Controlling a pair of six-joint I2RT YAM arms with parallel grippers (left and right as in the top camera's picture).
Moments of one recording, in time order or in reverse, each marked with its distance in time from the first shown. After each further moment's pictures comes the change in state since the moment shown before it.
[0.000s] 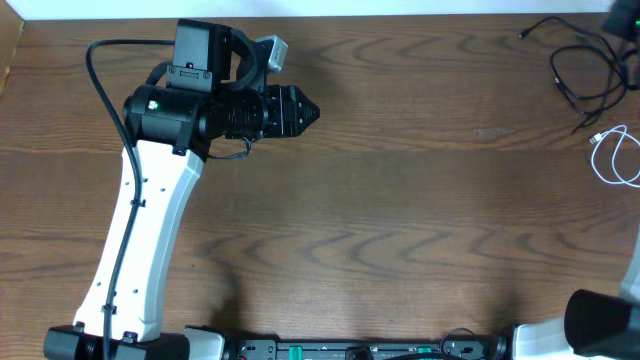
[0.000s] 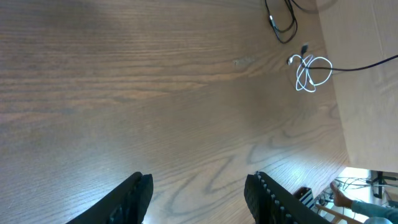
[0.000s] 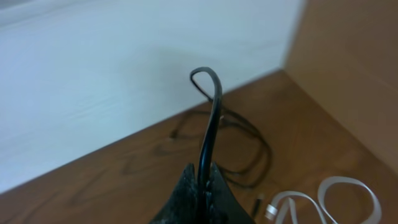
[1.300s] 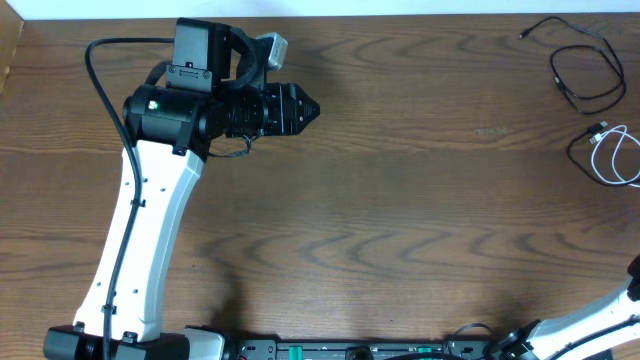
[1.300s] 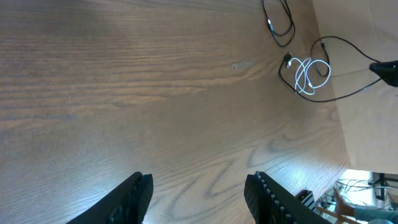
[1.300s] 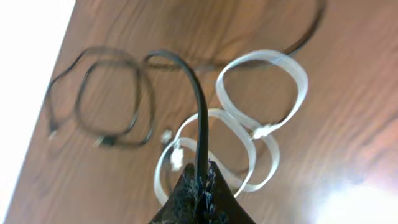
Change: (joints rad) left arm 0.000 0.000 0.000 0.020 0.000 0.000; right arm -0.616 0.363 -0.003 -0.168 -0.431 0.160
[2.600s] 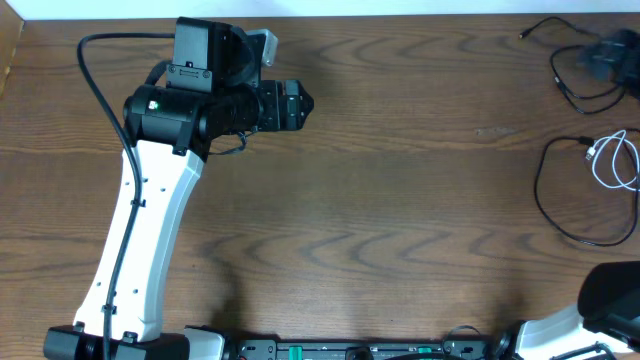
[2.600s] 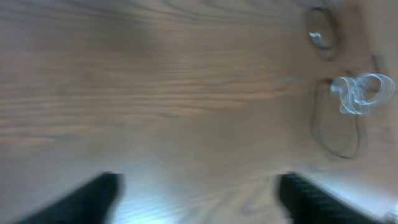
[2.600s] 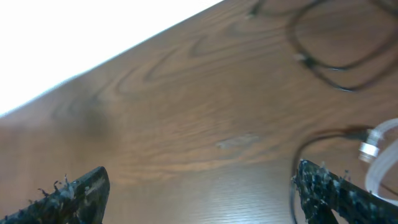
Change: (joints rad) left arm -0.001 0.000 0.000 0.014 -0.205 0.013; right arm 0.417 -0.263 0.000 -0.188 -0.251 -0.314
